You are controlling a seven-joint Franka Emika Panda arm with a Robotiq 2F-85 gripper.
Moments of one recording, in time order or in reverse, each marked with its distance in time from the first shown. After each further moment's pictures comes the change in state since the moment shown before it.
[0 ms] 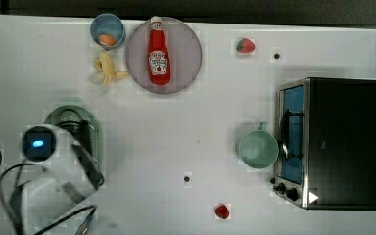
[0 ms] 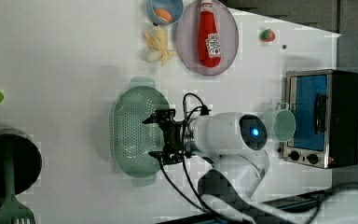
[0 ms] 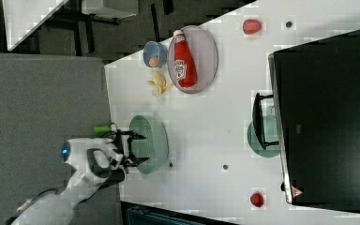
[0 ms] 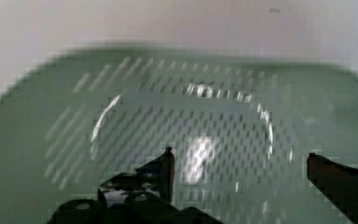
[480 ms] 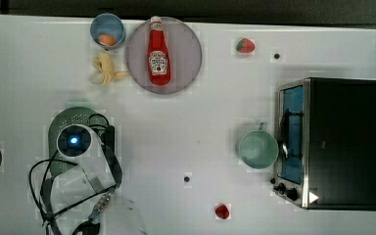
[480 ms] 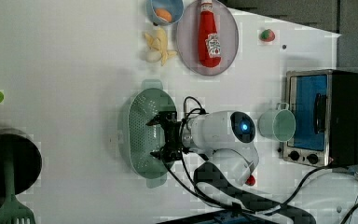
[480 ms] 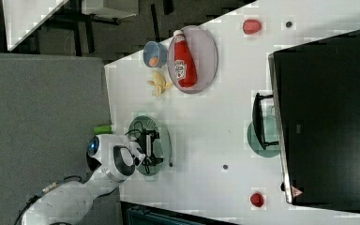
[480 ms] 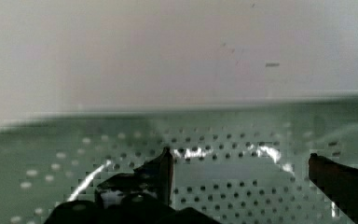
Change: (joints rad) arm 0.014 0.105 -0.076 -0.033 -0.008 0.103 0.023
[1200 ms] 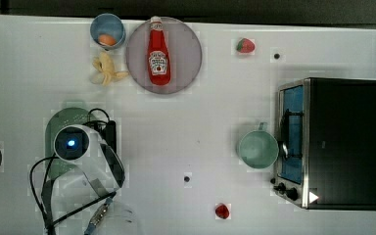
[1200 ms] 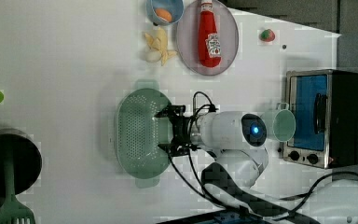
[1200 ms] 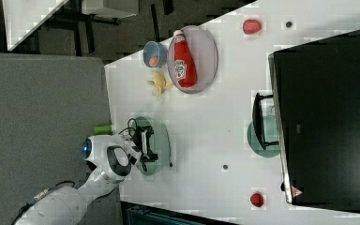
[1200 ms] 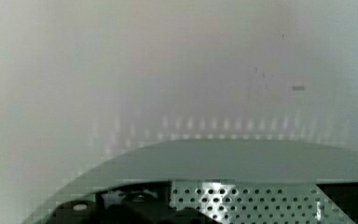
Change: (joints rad) arm 0.028 -0.073 -0.059 -0.025 -0.038 0.021 0.006
